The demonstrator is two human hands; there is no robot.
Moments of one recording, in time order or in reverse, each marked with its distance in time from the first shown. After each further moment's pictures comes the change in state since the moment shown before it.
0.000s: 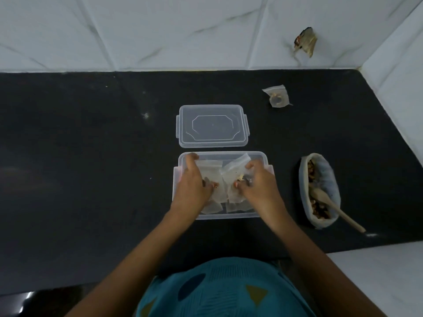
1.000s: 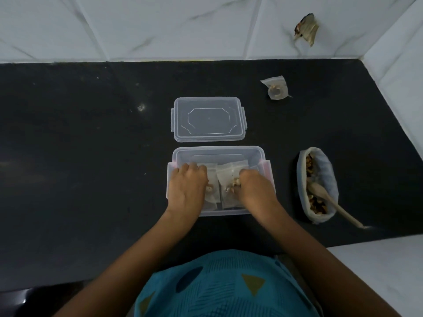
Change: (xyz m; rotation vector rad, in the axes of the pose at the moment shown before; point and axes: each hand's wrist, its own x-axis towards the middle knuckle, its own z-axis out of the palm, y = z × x) left_hand 0.002 0.001 0.004 0.941 -0.004 0.290; right_hand 0.009 0.002 0.005 -0.731 -0.264 -0.013
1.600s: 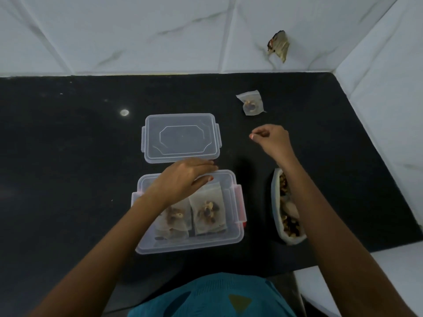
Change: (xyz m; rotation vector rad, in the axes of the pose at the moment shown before) left_hand 0.081 0.004 -0.003 -0.472 -0.031 0.467; right_hand 0.103 0.097 -0.095 0.685 0.308 0.139
